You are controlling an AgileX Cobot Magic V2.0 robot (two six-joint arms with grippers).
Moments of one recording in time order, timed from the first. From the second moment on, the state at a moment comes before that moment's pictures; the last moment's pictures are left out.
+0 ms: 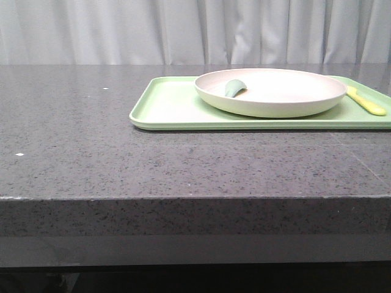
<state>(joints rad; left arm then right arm) -0.02 -0.01 0.01 -0.03 0.17 -0.03 0.05 0.32 -0.32 0.06 0.20 0.00</state>
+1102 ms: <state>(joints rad) -0.02 -0.01 0.01 -0.03 0.17 -0.03 0.05 0.17 0.03 0.06 0.08 -0.02</state>
